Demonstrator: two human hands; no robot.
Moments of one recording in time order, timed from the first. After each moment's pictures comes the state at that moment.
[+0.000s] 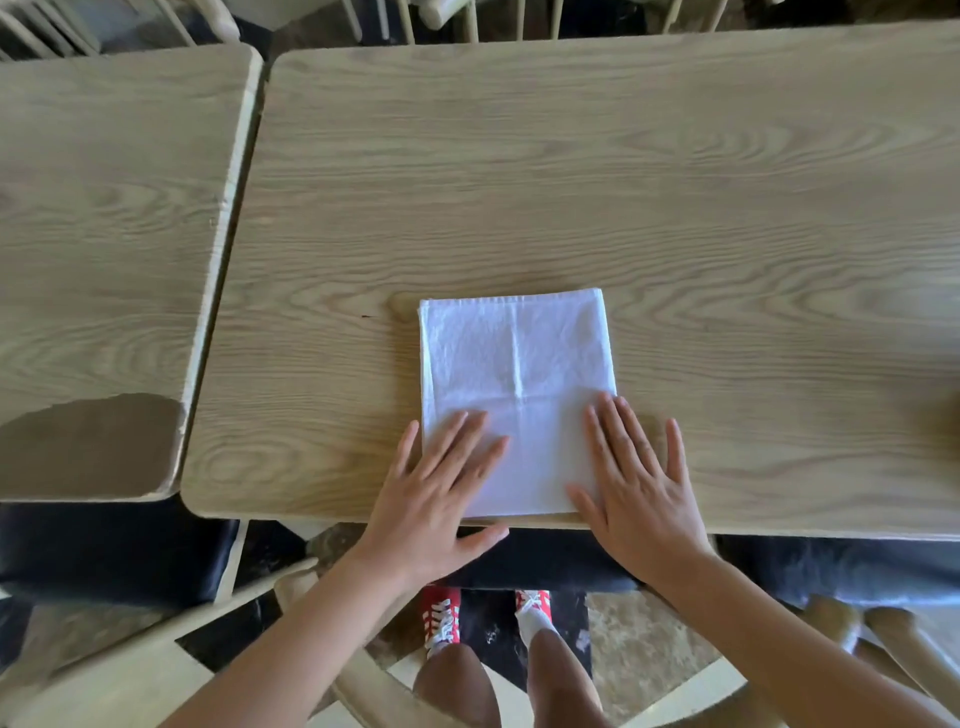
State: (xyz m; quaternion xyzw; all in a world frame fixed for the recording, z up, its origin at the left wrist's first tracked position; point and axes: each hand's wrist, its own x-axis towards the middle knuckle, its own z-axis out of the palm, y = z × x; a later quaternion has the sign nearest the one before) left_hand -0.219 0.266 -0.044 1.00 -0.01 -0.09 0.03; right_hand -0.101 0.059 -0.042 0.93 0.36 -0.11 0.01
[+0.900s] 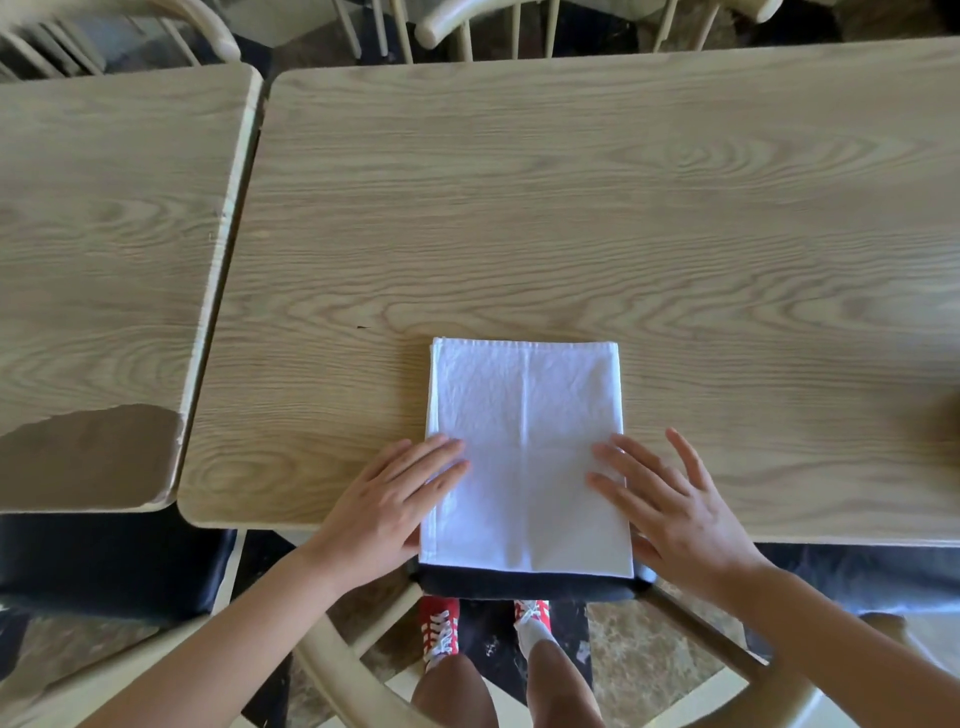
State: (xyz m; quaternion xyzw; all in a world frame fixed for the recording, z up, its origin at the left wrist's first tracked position) left_hand -0.225 0.299 -0.024 0.99 -0.11 -0.09 0.10; right_hand -0.076 0.014 -0.036 0.83 0.56 0.01 -0.09
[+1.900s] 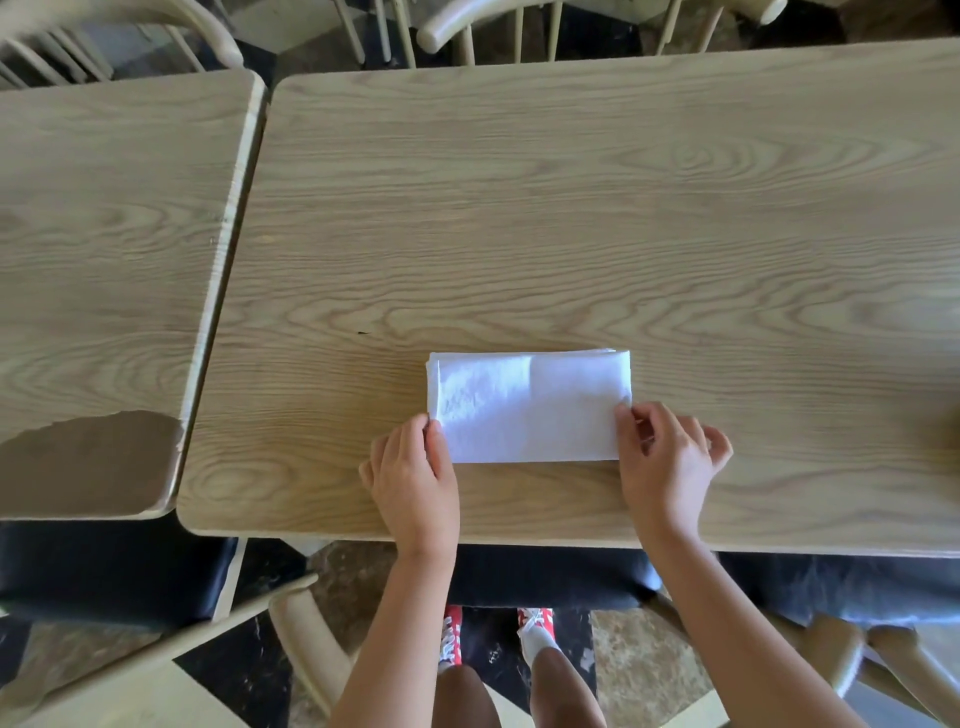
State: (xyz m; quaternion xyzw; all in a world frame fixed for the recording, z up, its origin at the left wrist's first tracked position) left_hand -0.173 0.241 -0.042 0.86 0.42 0.19 0.20; right_hand -0.067 0.084 -0.036 0.95 0.04 0.02 -0.31
